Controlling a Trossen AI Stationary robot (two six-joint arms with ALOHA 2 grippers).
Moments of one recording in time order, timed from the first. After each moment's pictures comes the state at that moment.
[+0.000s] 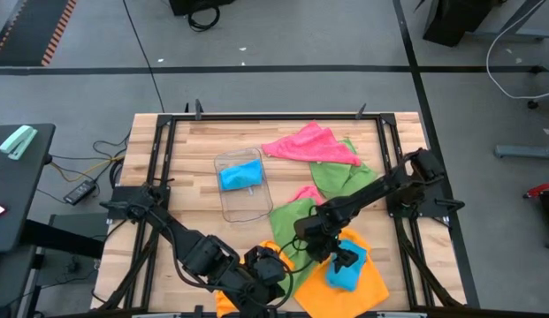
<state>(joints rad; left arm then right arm) -0.65 2.10 2.36 -1.00 -0.25 -0.93 0.35 1.82 1.07 -0.53 -0.72 -0.25</state>
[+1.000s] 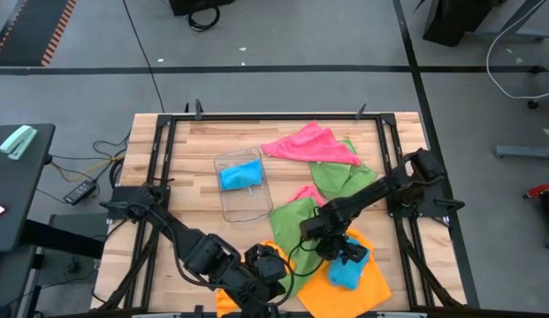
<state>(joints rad) -0.64 2.10 2.36 -1.02 -0.25 -0.93 0.35 1.82 1.06 -0.73 -0.67 -0.45</state>
